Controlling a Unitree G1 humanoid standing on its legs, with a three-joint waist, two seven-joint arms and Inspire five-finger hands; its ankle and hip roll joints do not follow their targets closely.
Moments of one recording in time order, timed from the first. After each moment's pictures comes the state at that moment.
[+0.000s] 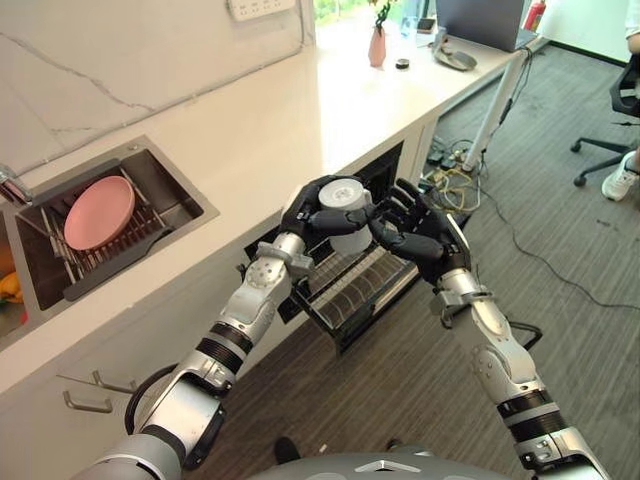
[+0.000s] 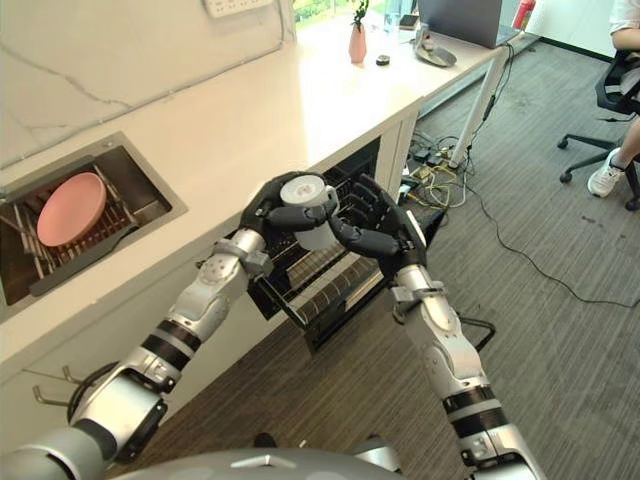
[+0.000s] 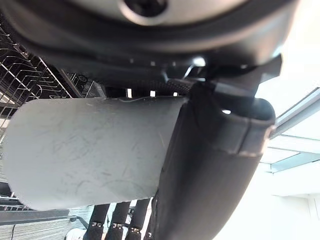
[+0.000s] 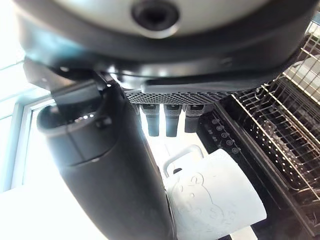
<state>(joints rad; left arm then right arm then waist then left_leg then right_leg) -0.52 0.27 -0.42 0.40 -0.56 -0.08 0.08 -0.14 -0.37 0.22 0.07 0.75 -0.09 0.00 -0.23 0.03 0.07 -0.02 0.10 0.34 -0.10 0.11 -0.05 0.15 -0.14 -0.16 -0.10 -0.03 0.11</state>
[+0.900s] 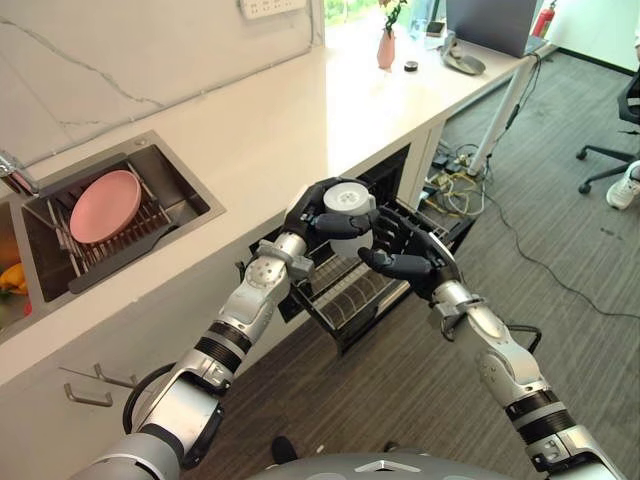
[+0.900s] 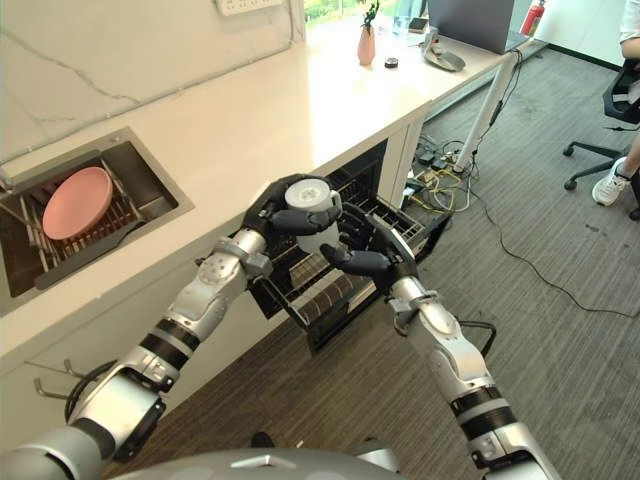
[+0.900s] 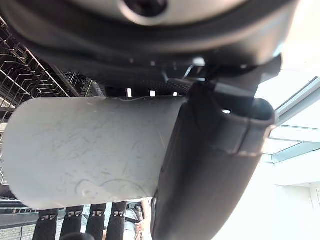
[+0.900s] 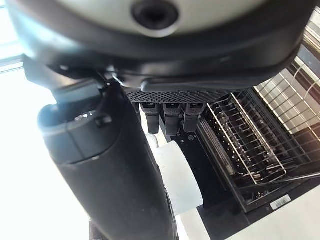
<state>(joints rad) -0.53 0.28 -0.43 0.40 -0.51 -0.08 0.04 -0.15 -0.43 0.28 0.12 0.76 0.01 0.06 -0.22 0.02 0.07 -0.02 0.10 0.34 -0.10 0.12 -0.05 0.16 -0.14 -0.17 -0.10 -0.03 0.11</state>
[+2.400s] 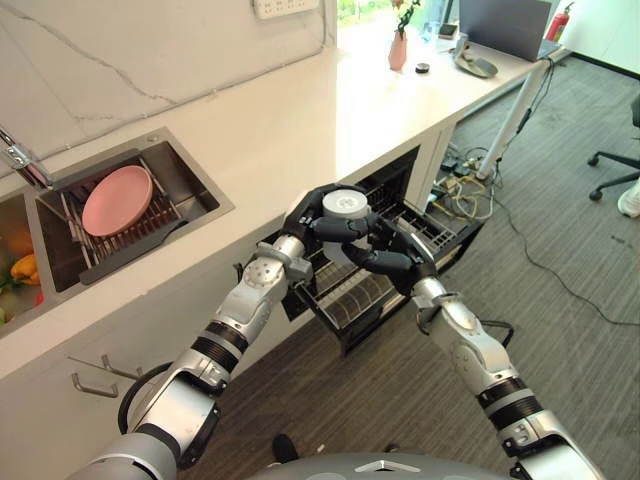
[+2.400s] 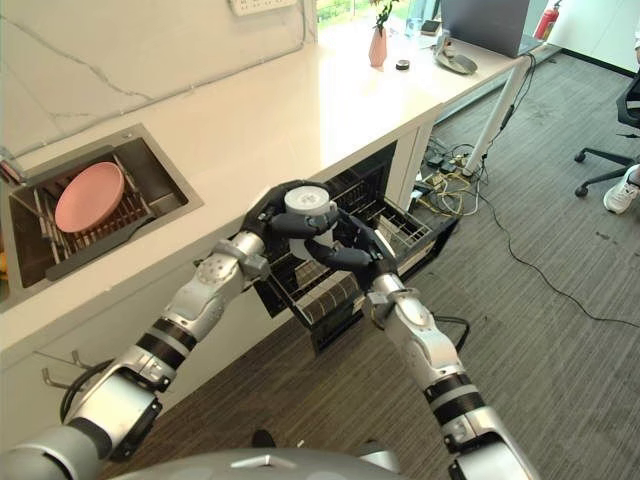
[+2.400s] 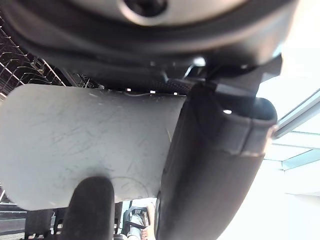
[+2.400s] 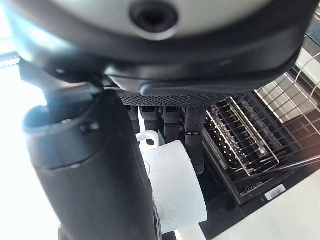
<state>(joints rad) -0.53 0.29 -0.44 0.40 -0.54 -0.03 0.03 -0.22 -0.29 0.30 0.22 0.71 0.01 -0.03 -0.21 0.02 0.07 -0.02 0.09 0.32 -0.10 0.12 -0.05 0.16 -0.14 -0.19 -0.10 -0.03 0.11</state>
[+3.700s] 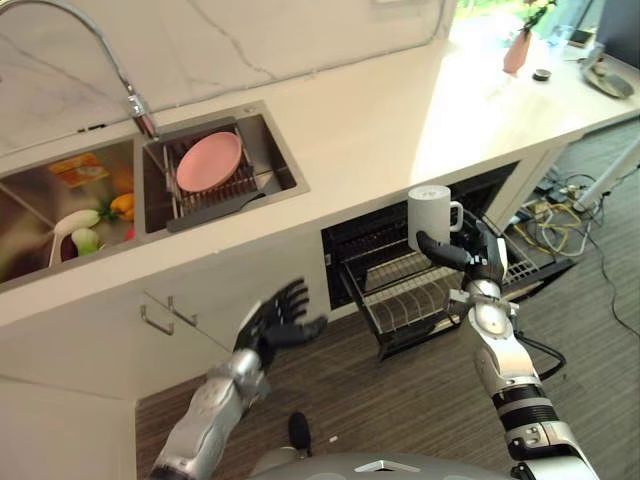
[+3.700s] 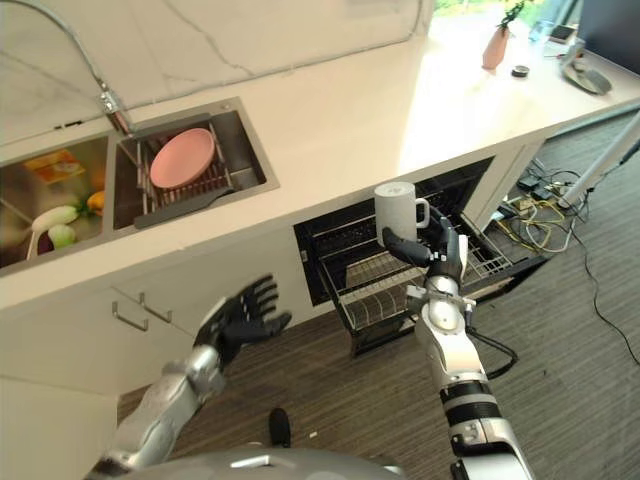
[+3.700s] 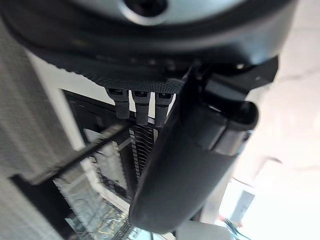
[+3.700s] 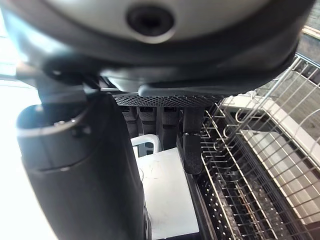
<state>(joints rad) 0.27 0.39 -0.30 0.15 -0.64 0.01 -0.08 -0.18 -0.30 0.06 0.29 0.31 0.00 -0.38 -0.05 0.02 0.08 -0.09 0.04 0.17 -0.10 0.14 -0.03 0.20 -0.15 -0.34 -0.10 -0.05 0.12</state>
